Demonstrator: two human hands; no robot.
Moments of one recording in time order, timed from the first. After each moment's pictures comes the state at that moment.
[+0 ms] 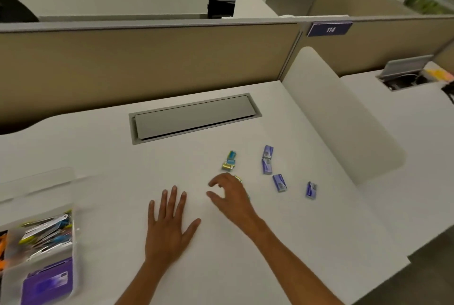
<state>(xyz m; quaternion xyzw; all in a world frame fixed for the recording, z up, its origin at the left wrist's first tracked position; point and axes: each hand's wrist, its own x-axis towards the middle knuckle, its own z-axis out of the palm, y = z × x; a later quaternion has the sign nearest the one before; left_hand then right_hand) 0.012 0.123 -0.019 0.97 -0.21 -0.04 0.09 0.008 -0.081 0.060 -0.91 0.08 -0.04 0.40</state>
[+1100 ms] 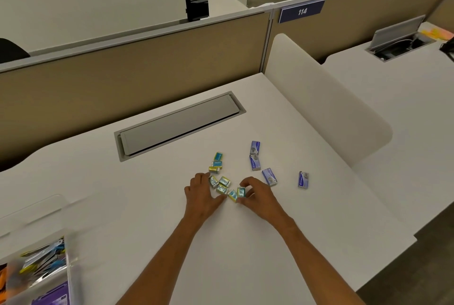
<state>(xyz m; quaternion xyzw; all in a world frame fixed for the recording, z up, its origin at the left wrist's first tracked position) 0.064 -0.017 0.010 0.94 -0.20 -0.15 0.23 -0.033 -0.192 0.019 -0.87 0.20 0.04 0.44</state>
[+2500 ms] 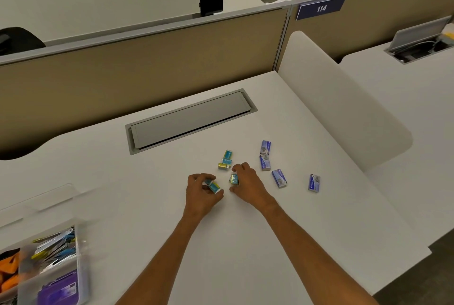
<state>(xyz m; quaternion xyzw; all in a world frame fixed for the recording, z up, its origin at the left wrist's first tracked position) 0.068 0.007 0.011 0.86 -0.06 -0.15 0.48 0.037 -0.162 0.015 -0.95 0.15 0.10 0.27</state>
